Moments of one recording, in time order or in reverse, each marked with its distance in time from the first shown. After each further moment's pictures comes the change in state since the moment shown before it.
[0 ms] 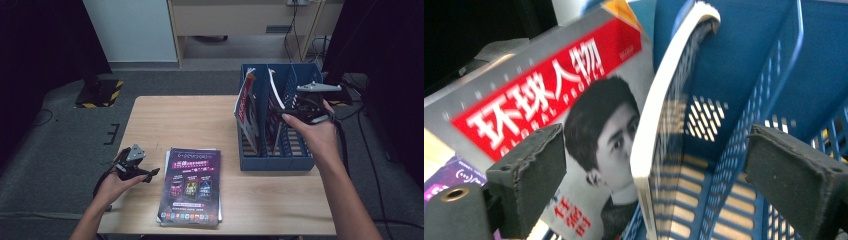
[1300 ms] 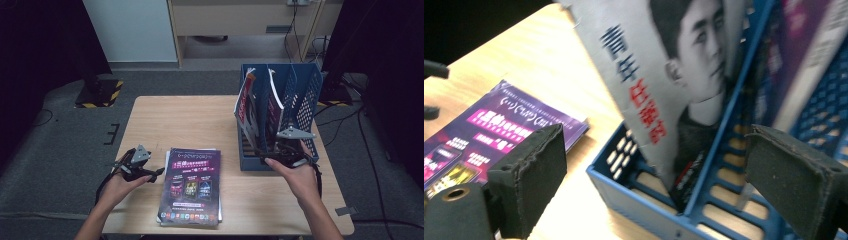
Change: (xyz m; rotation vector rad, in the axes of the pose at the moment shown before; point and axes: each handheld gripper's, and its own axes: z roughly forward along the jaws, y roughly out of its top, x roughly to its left) left arm -0.015 0.010 0.001 -0.043 -0.017 0.020; right arm 0.050 -0.104 0.019 0.041 0.129 -0.007
